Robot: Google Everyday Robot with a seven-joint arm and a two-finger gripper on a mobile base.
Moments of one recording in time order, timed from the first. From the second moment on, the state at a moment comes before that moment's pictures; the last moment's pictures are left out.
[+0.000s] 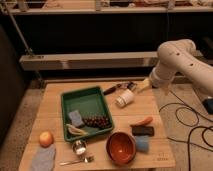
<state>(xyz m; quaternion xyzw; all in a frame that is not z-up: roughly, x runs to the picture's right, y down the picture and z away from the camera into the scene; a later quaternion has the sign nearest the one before) 0.241 0.014 0.709 -0.19 -0.23 -0.65 0.70</state>
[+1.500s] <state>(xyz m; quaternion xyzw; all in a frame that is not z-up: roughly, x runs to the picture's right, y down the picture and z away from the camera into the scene) 0.244 0.024 0.703 -0.18 -0.23 -0.66 0.69</state>
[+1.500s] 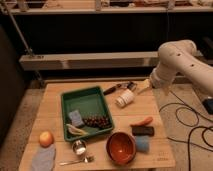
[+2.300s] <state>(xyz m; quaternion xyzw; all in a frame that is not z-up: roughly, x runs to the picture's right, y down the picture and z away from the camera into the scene) 0.271 0.099 0.637 -0.15 -0.27 -0.66 0.68</state>
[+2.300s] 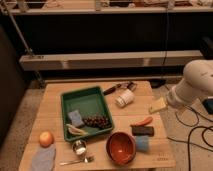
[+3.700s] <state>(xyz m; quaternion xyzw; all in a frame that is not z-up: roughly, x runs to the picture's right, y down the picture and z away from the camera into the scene) 0.253 0.168 0.703 -0.15 -0.29 -0.64 0.69</state>
